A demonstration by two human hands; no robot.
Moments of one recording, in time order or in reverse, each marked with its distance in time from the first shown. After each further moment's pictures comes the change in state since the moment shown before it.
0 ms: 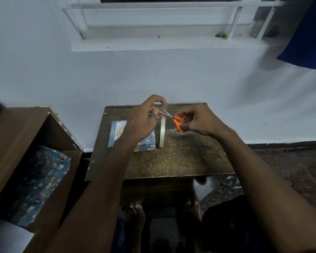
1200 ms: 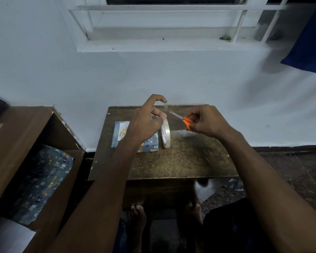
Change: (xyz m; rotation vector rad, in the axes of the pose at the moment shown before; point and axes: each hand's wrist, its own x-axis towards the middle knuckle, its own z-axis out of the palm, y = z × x) left_hand 0.001 -0.008 0.001 -0.063 0.057 0.010; right_hand 0.005 0.011 -0.004 -0.242 0.079 0.046
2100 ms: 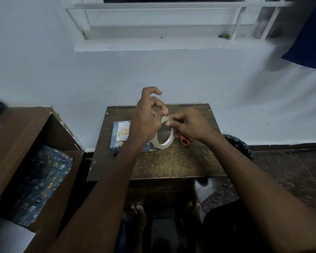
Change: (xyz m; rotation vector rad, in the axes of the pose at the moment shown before) left_hand 0.001 0.008 0.013 -0.066 0.159 0.089; right_hand -0.003 -0.031 0.030 0.300 -0.058 -0.152
